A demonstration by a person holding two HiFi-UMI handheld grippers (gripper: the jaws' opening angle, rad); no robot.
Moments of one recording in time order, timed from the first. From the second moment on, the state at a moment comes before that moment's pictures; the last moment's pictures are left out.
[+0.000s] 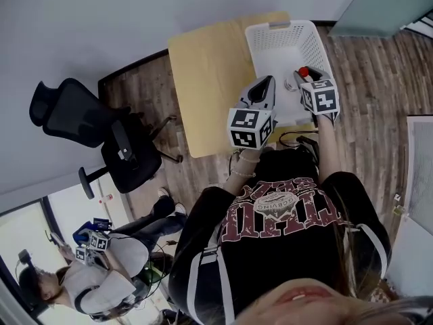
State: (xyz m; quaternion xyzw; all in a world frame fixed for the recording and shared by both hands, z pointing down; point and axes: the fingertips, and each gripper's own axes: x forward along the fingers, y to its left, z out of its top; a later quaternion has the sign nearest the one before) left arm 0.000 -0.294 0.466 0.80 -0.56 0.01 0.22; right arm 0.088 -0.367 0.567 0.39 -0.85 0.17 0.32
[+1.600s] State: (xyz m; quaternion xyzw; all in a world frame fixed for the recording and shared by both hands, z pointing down) left arm -0.048 -0.260 0.454 0.79 -0.58 -0.01 0.22; right arm 0.028 -0.333 0.406 0.36 -0.91 0.07 0.21
